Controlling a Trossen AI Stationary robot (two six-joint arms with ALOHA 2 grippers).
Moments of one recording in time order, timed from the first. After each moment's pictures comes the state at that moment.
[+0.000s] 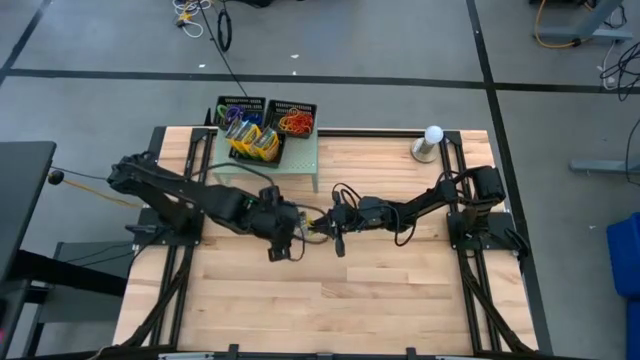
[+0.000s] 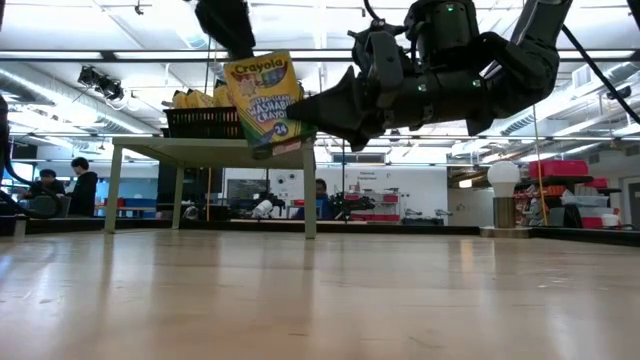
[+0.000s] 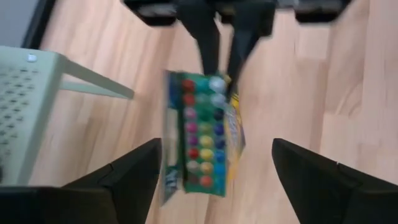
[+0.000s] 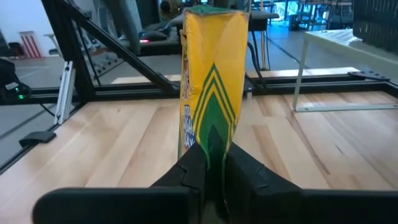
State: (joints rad) left arm -0.33 1.53 1.40 -0.96 -0.46 -0.39; right arm 0.05 1.87 0.76 0.99 -0.05 0.06
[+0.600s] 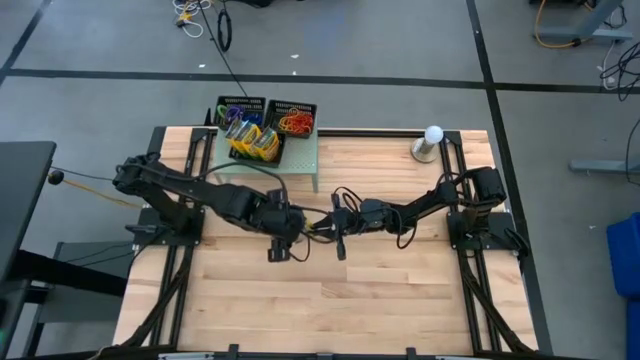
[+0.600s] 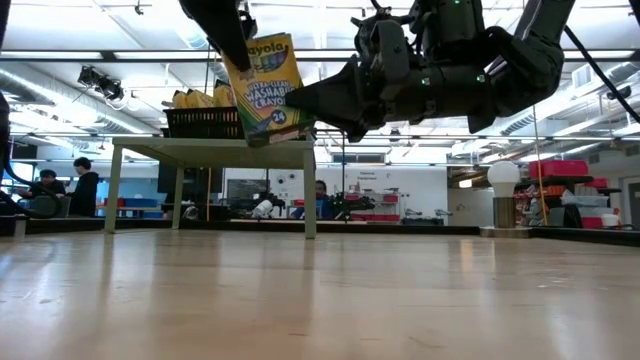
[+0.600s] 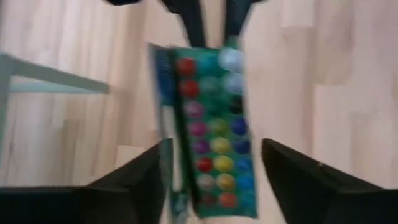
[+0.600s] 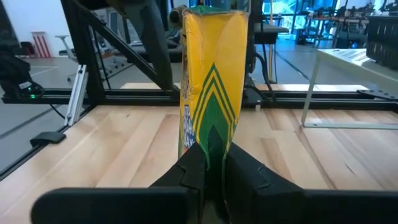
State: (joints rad) left arm -0.29 1.58 1.40 -0.96 -0.33 -0.27; right arm 0.08 1.87 0.76 1.03 -0.05 0.02
